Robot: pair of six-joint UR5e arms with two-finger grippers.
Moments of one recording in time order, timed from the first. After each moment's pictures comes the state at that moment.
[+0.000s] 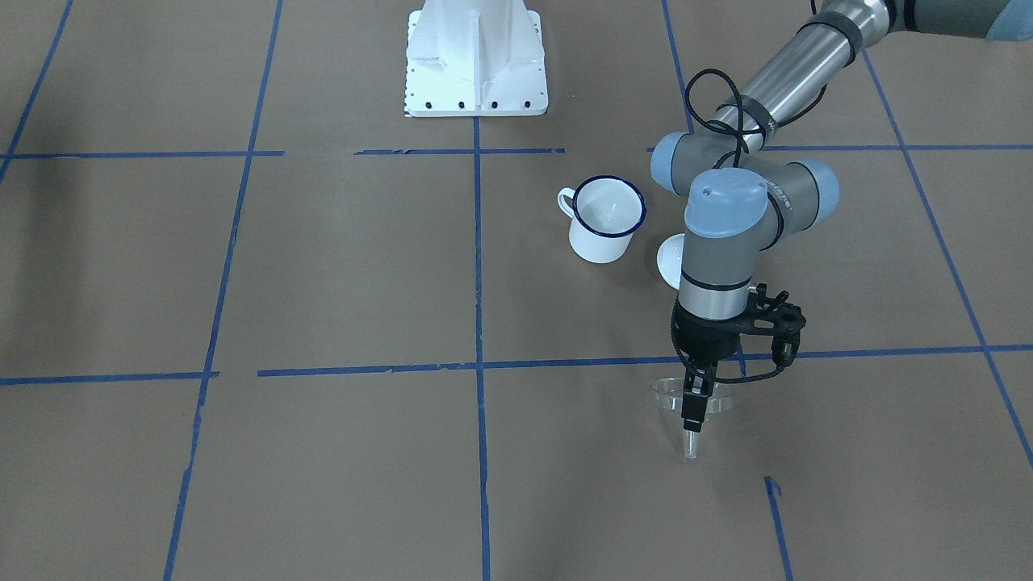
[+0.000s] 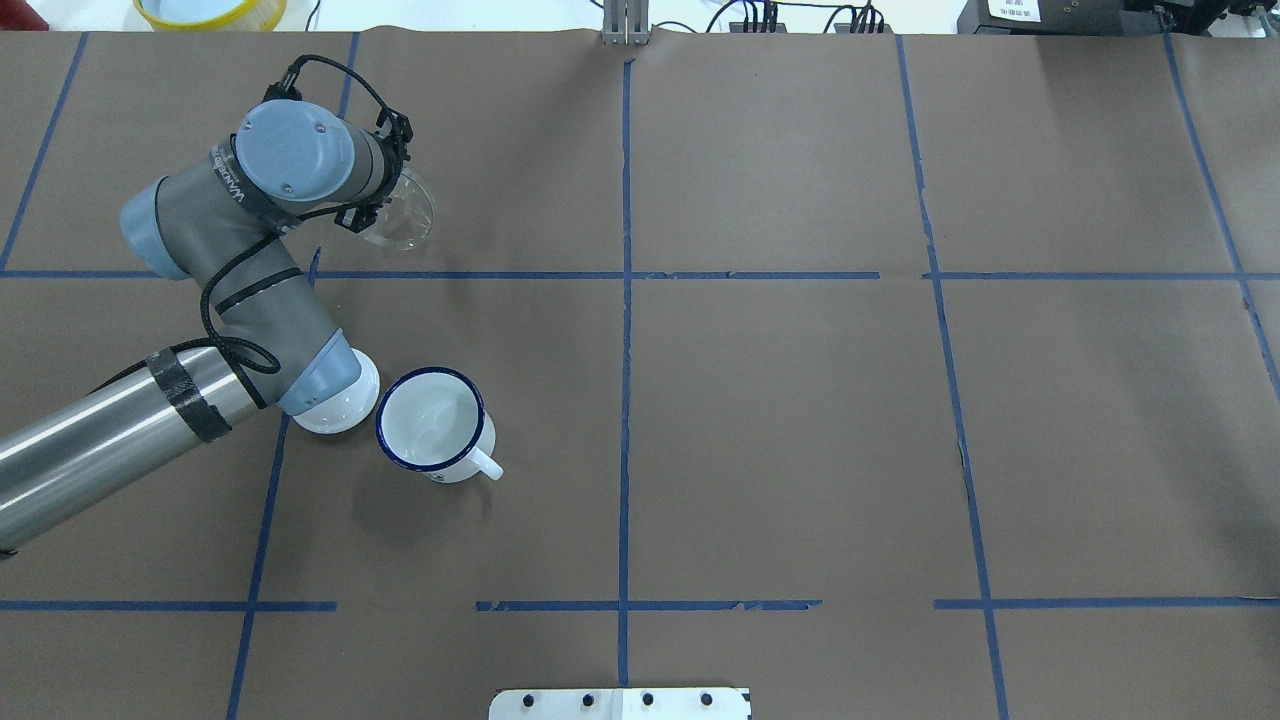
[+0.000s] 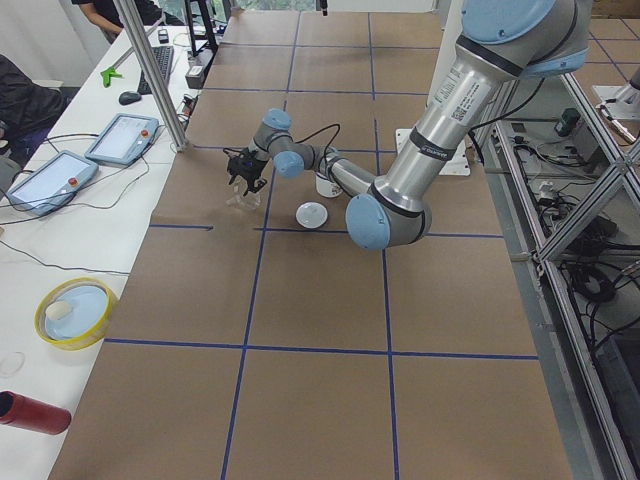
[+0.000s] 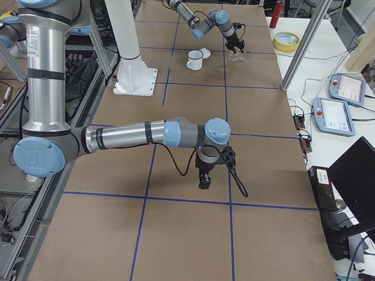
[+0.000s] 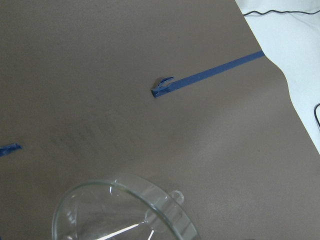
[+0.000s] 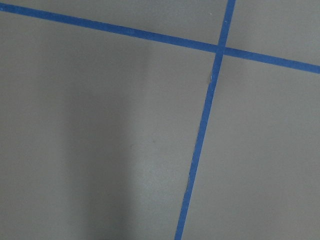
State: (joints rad) left arm -0.77 -2.19 -1.34 -2.05 -1.56 -2.16; right arm 1.45 -1.63 1.79 -1.79 2.31 -0.13
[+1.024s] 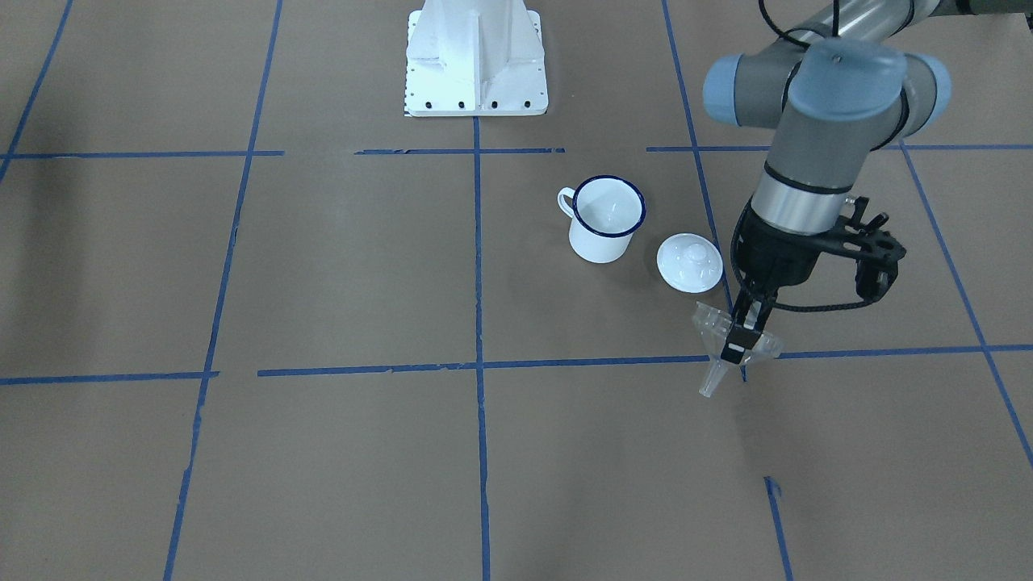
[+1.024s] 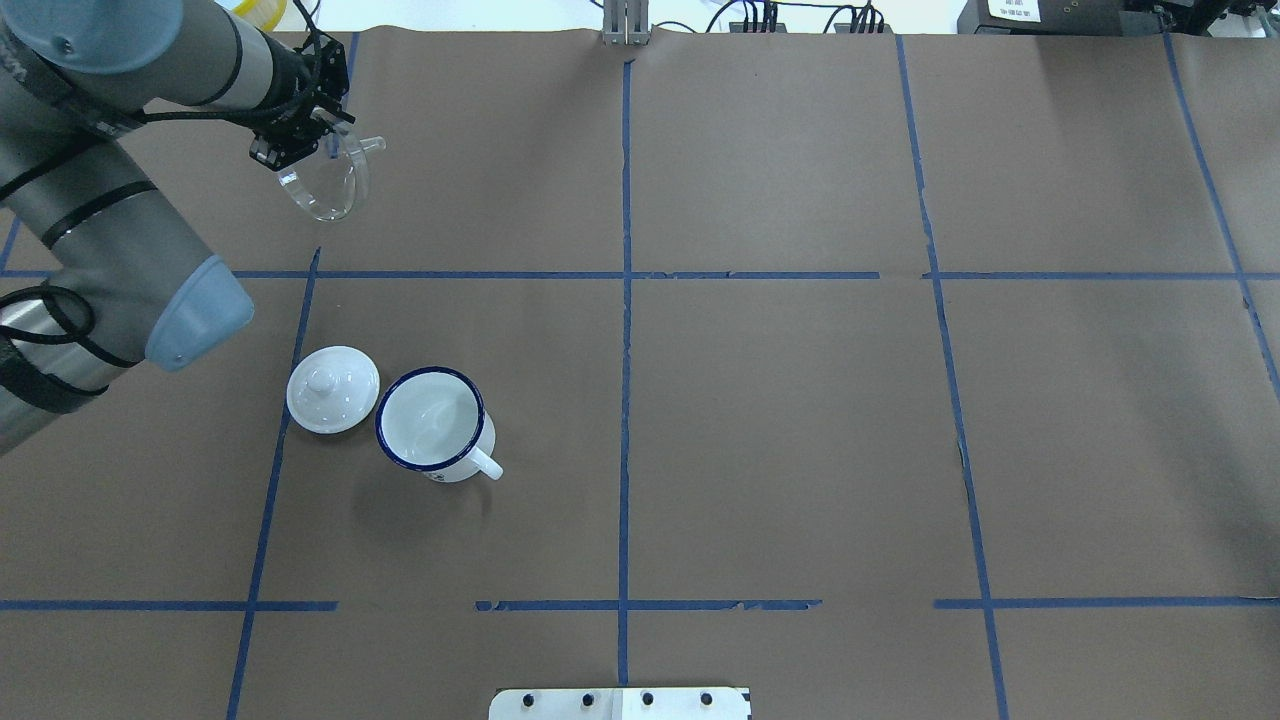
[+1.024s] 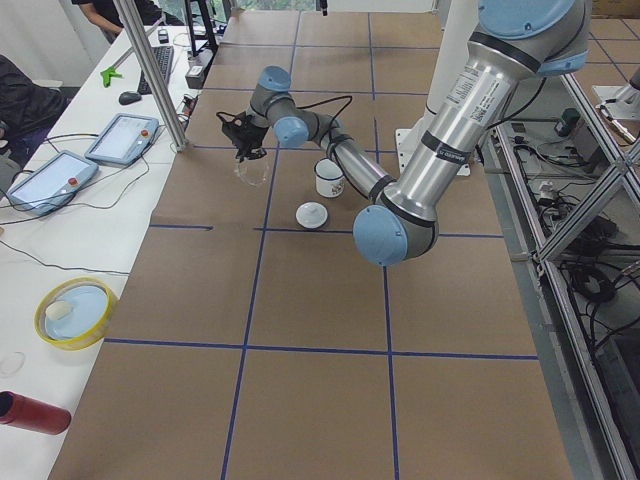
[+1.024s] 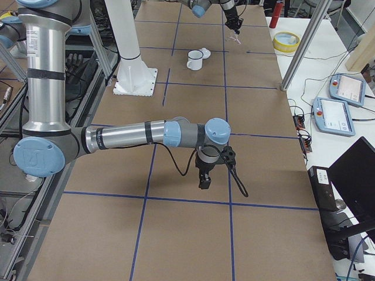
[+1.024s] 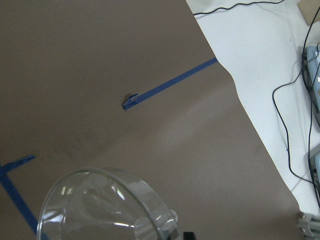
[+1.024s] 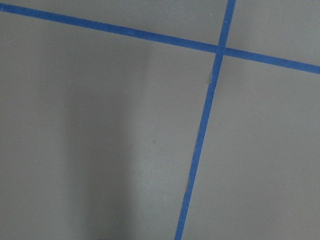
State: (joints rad) left arm -0.92 -2.10 -1.79 -1.73 -1.85 -1.95; right arm 1.45 -1.63 1.79 -1.79 2.31 -0.13
